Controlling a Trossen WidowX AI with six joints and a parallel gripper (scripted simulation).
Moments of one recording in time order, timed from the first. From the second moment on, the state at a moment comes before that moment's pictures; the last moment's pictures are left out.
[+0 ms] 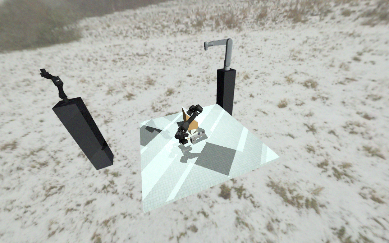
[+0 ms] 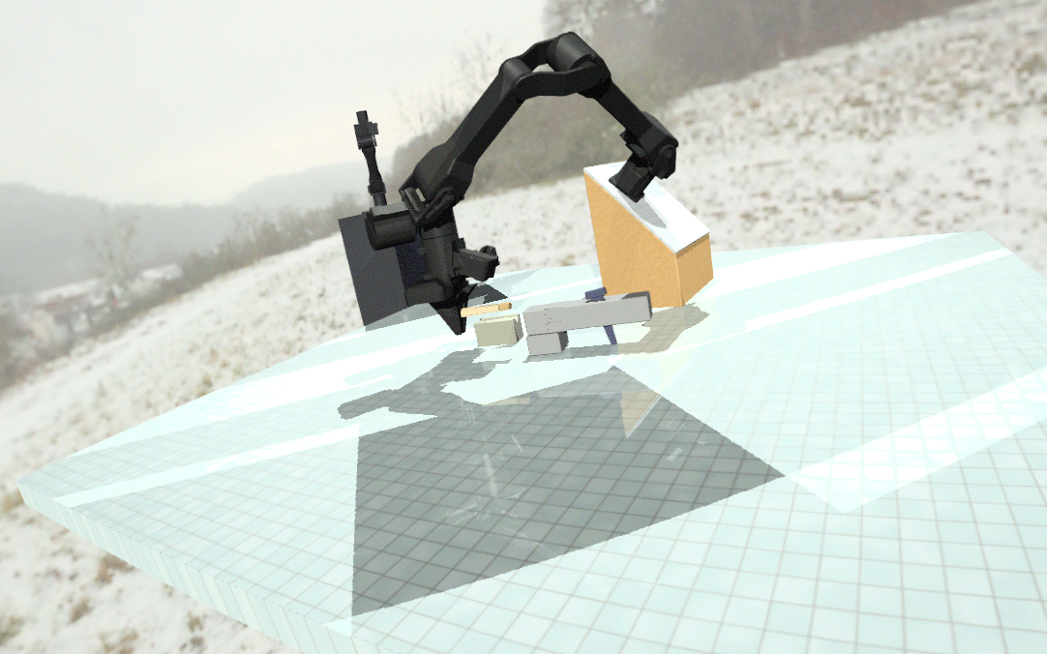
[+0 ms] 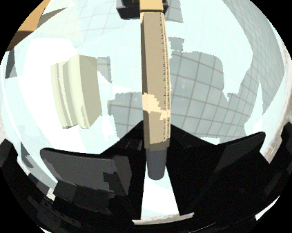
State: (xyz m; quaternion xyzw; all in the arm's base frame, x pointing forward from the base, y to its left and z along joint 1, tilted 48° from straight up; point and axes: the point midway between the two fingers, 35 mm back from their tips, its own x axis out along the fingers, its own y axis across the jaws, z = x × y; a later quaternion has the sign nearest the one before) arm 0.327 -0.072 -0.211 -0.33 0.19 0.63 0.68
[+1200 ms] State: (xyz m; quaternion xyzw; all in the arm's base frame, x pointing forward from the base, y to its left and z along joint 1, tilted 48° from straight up) arm 0.305 -0.086 -0.208 -0.33 0.19 0.63 0.68
